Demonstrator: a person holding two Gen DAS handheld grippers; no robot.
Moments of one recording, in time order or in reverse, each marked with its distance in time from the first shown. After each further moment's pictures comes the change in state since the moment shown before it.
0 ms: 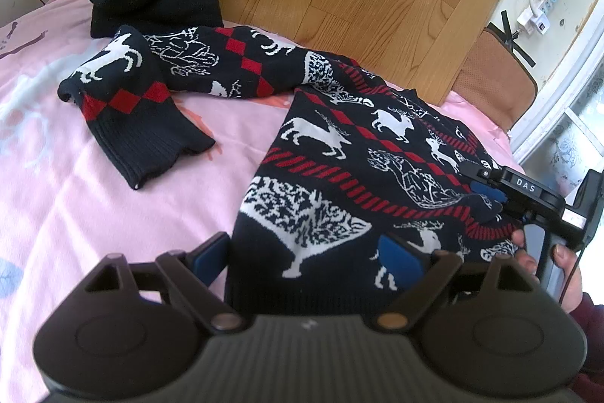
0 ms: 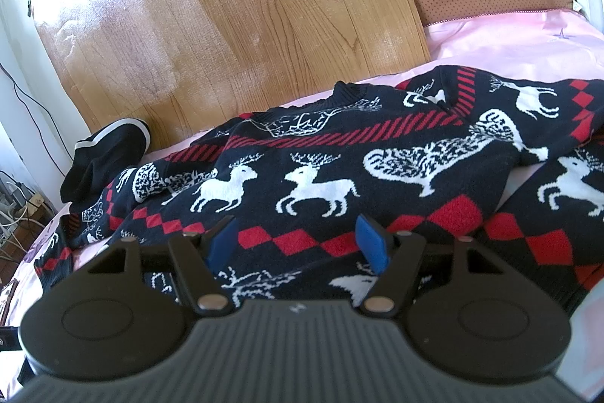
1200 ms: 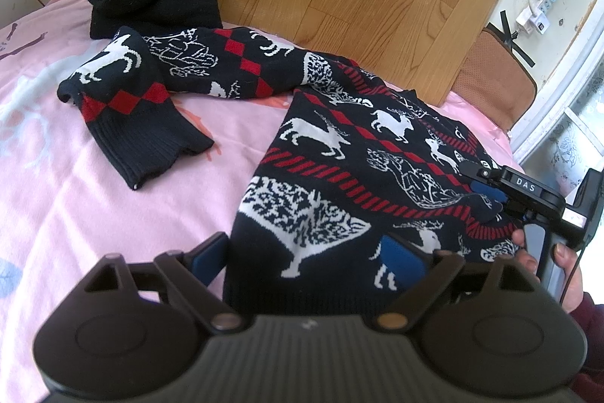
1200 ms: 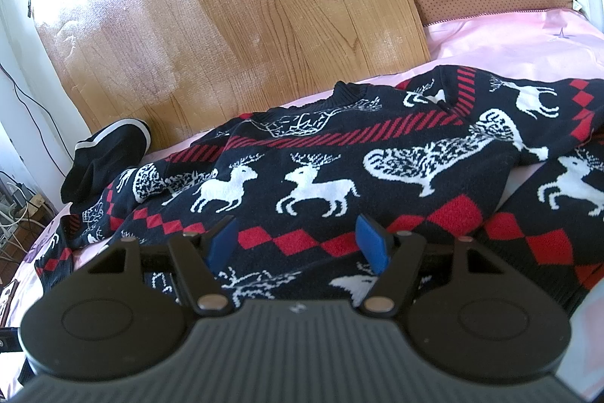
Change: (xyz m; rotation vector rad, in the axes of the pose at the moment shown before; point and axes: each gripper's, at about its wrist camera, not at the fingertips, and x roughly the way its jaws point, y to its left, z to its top) left arm 0.001 0.000 0.000 0.001 -0.003 -0.002; right arm 0.000 -0.001 0.000 0.002 0.002 0.000
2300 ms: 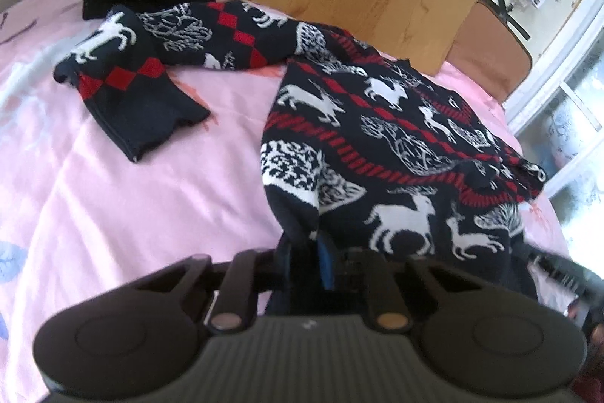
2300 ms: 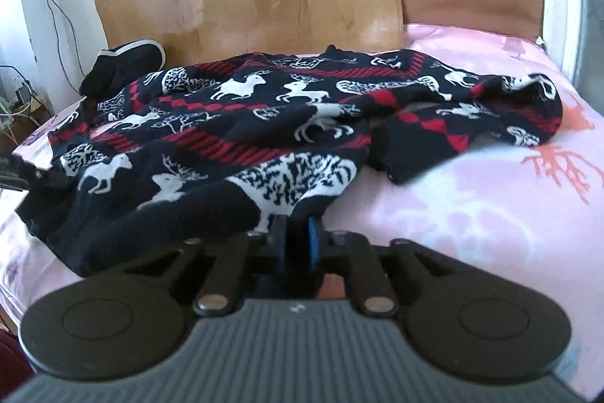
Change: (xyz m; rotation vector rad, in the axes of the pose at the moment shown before) left arm -0.007 -0.002 -0.004 0.025 0.104 -0.022; right arm -0.109 0.032 -0.075 -0.218 0.077 -0.104
